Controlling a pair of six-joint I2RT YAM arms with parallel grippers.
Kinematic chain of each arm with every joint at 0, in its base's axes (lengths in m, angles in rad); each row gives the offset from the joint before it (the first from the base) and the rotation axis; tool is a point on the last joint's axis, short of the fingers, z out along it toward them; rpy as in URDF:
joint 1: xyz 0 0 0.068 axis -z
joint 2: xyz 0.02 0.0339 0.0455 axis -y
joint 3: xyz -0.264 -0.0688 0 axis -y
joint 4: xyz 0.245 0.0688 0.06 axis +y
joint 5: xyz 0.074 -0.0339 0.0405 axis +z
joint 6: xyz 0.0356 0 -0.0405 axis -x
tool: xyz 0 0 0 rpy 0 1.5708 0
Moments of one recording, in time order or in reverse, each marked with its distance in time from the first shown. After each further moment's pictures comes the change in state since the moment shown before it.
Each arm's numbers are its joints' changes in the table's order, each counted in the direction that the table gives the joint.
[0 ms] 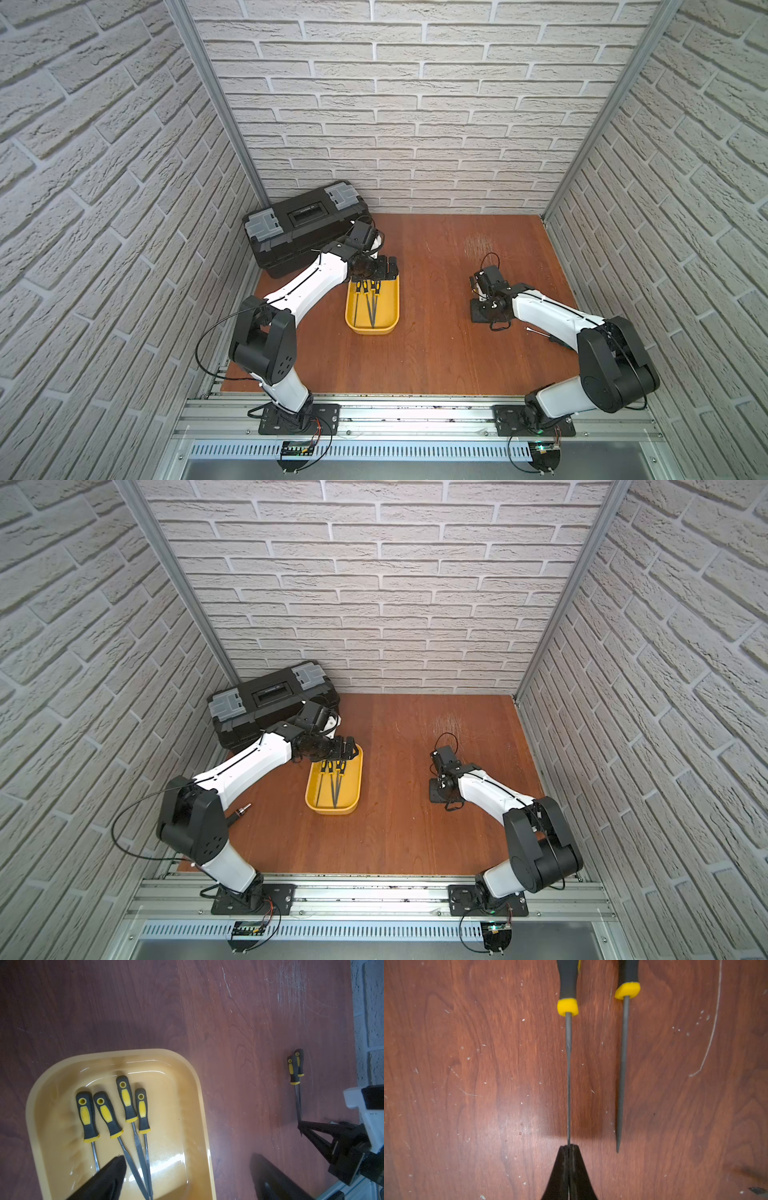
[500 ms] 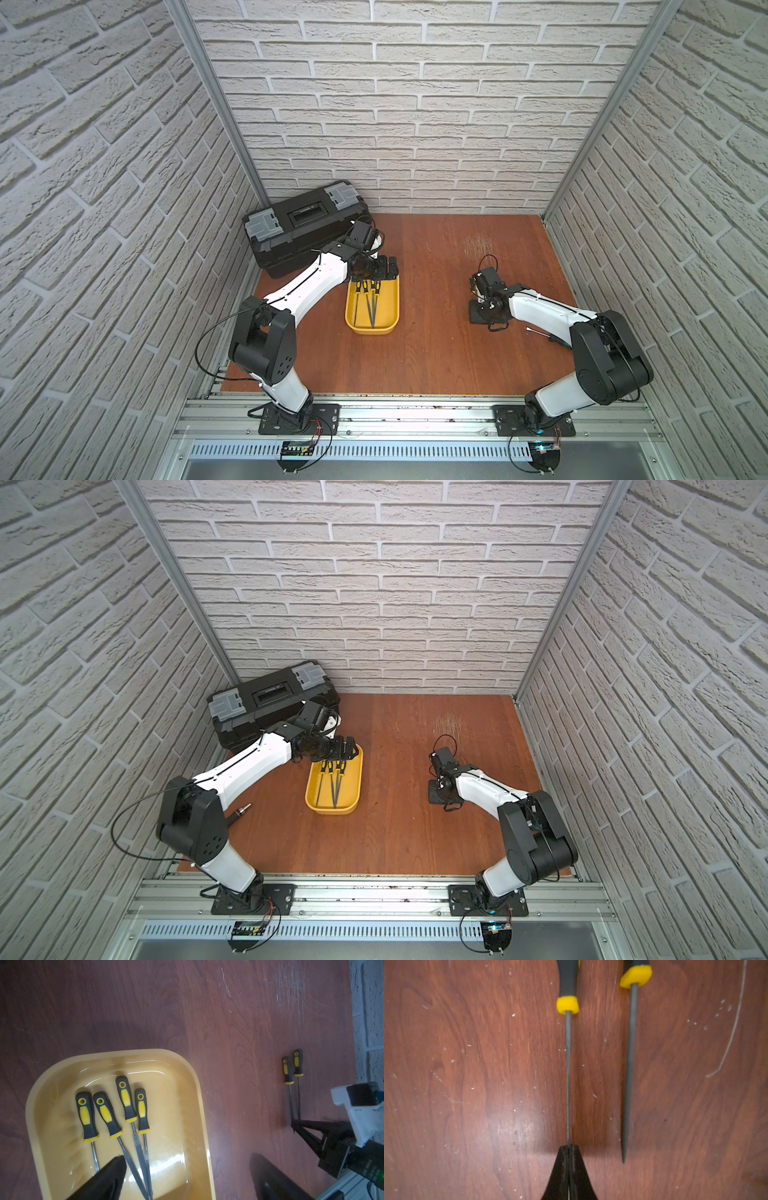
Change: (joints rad) left arm 0.001 0.002 0.000 0.000 0.000 0.000; right arm 0.000 -0.044 -0.011 -0.034 0.001 -0.017
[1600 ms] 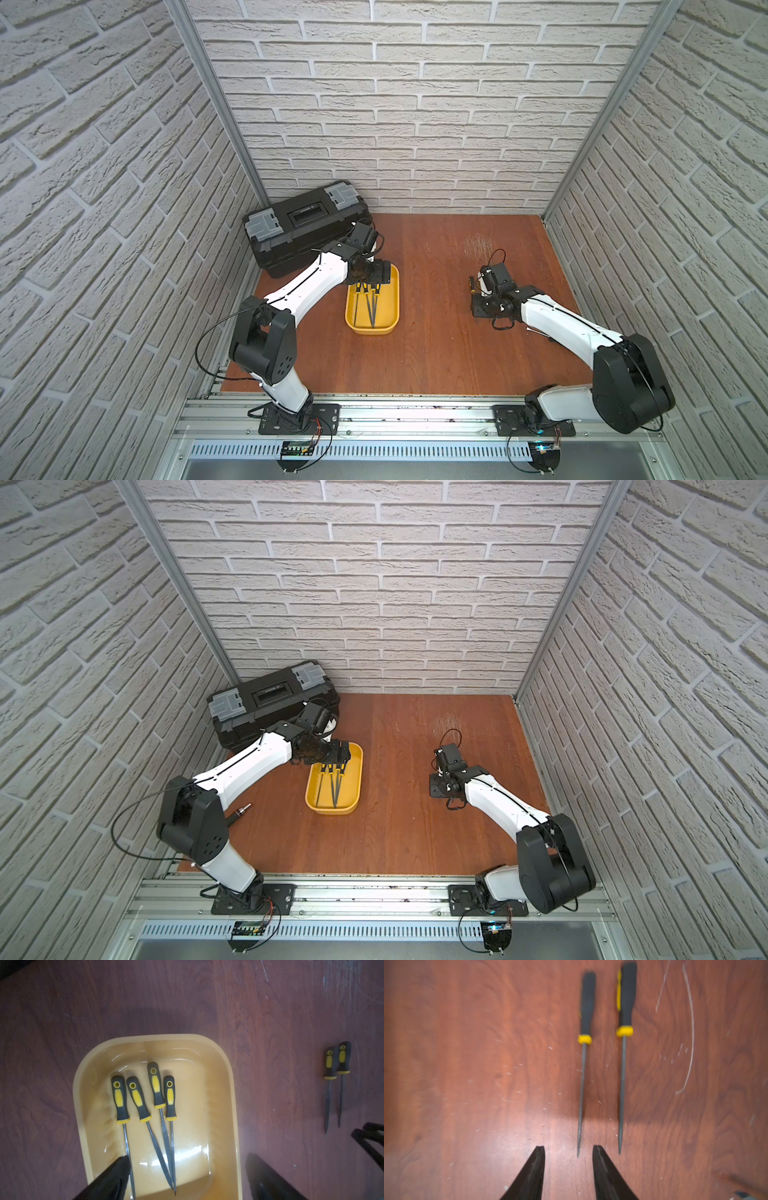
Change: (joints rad) left arm 0.004 -0.011 0.016 0.098 0.122 -0.014; right arm 0.000 0.181 0.013 -0.001 0.037 0.055
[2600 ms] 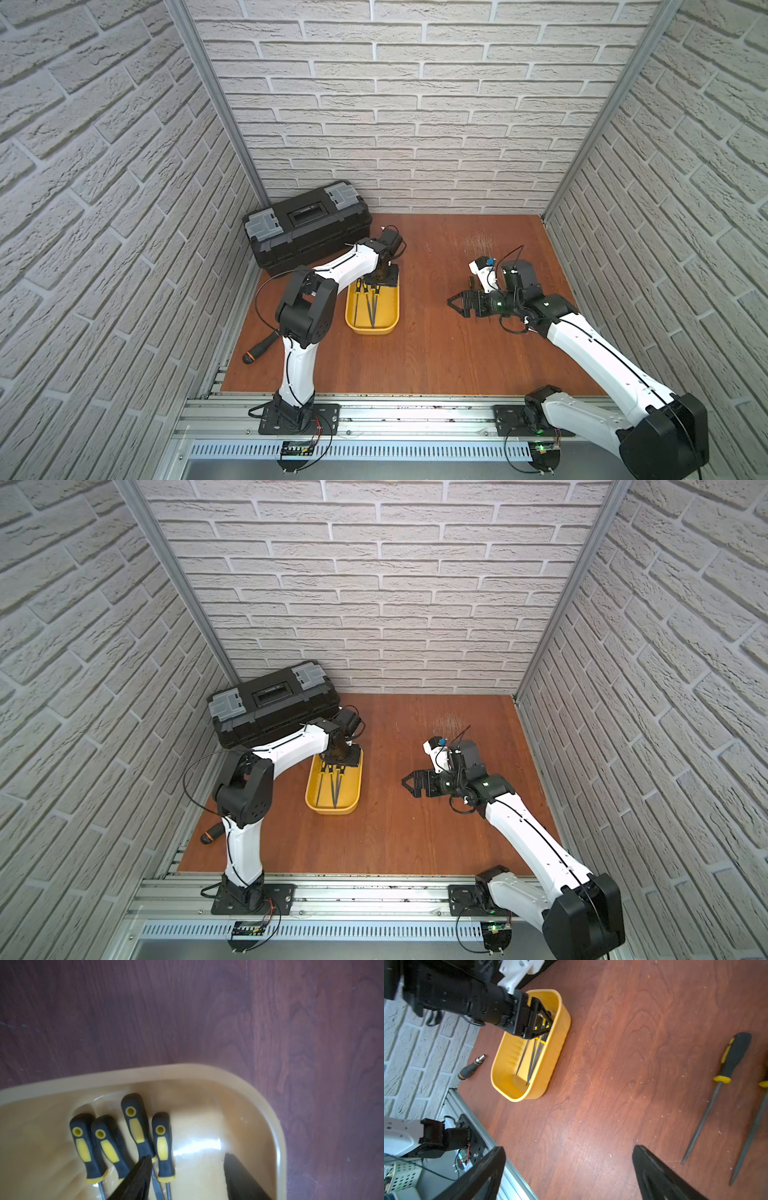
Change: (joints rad) left arm 0.076 -0.350 0.201 0.032 0.160 0.000; right arm -0.007 0.269 0.010 -0.013 0.516 0.066
